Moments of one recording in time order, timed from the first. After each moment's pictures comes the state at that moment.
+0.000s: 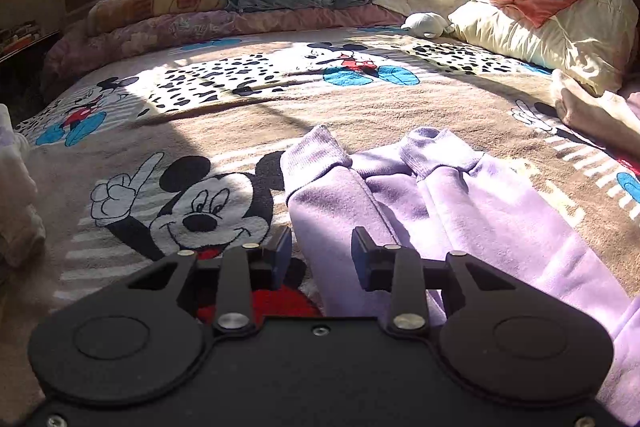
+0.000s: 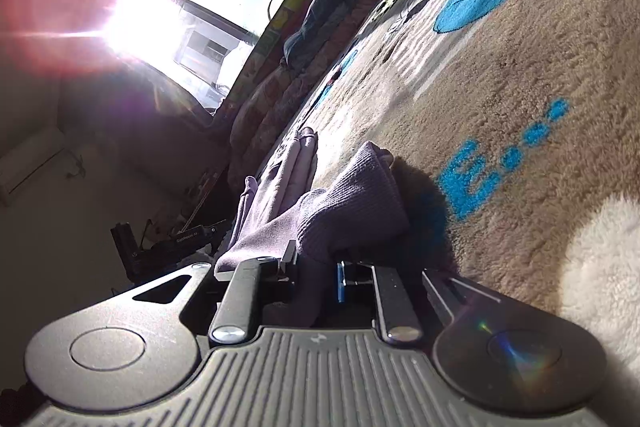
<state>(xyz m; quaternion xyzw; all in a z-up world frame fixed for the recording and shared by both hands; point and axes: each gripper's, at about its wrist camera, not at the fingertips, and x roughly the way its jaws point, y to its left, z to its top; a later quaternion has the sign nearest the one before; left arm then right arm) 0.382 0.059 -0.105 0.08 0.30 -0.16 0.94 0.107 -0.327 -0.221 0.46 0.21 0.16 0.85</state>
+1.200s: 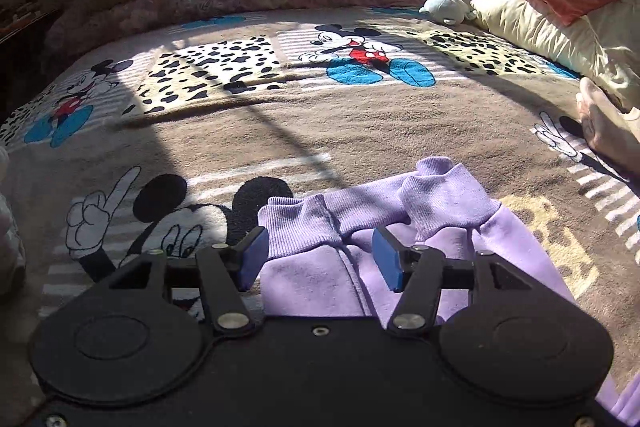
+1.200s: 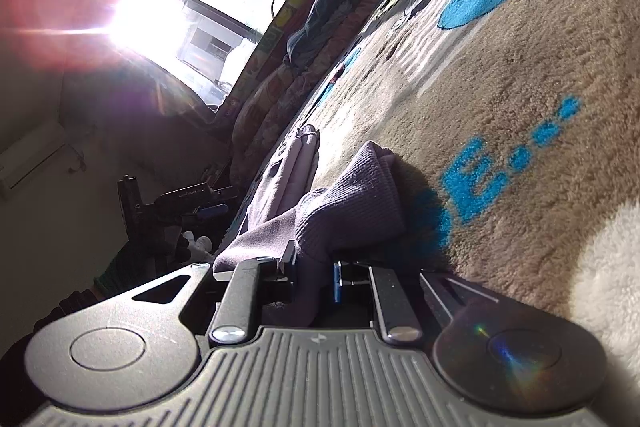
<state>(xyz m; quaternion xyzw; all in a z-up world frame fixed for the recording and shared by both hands) 0.404 0.037 -0.075 0.03 0.35 -0.13 0.93 0.108 -0.327 -0.222 0.46 0.20 0.16 0.85</state>
